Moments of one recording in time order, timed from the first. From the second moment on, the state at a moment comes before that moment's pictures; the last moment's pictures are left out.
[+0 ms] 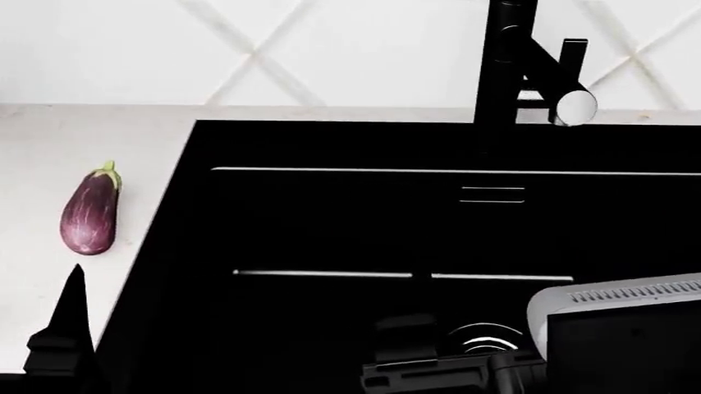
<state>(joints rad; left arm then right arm) -0.16 -0.44 0.02 0.88 -0.66 -0.81 -0.51 0.48 0.79 -0.24 -0.92 1.19 0.71 0.89</state>
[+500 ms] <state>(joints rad) -0.22 -0.44 0.04 0.86 -0.69 -0.84 -0.53 0.50 0.79 -0.27 -0.91 1.17 0.73 0.91</state>
